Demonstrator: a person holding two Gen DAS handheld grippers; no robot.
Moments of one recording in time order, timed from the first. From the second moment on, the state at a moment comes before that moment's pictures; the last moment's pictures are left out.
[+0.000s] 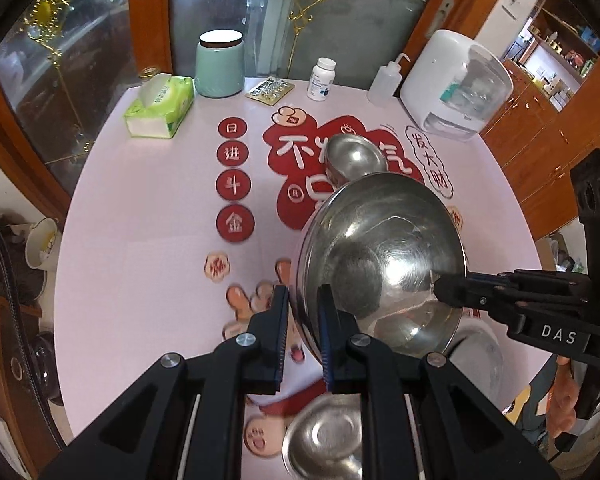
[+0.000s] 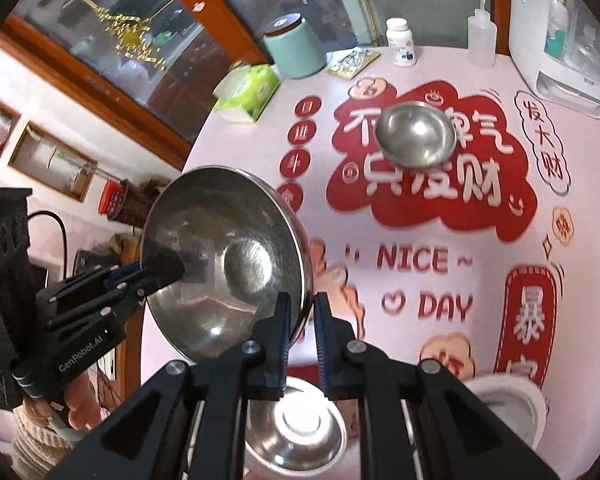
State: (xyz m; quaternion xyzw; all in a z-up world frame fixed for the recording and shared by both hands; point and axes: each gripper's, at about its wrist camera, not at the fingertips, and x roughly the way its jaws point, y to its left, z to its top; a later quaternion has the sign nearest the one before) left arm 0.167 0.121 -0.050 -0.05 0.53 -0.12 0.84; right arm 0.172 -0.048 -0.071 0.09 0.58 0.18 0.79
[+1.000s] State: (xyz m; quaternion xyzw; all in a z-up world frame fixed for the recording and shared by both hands) left arm 0.009 0.099 -0.187 -0.06 0.60 -0.08 0.79; right arm 0.030 -0.046 -0.195 0.02 0.64 0.16 0.75
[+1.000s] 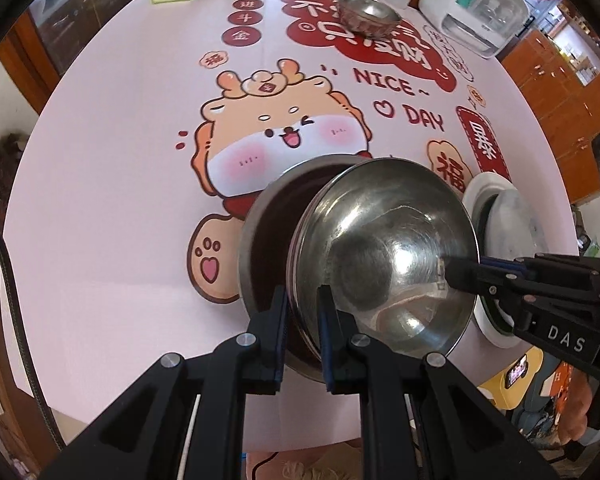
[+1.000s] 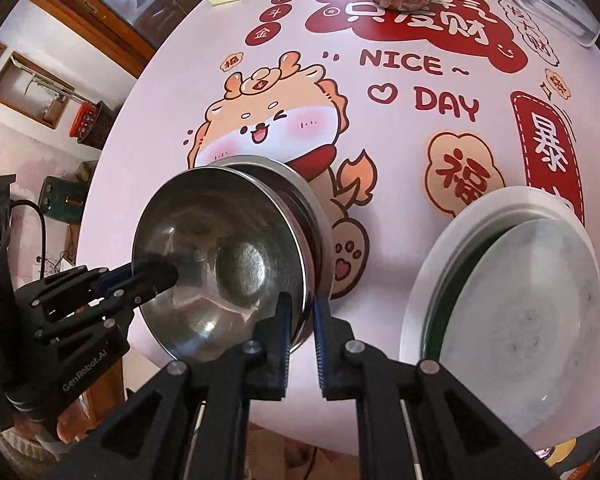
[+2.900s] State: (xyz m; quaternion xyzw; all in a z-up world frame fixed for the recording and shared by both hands) left arm -0.005 0.095 -0.141 -0.05 0.56 -0.02 0.83; right arm 0.003 -0.060 -0.152 0.00 0.60 0.17 0.79
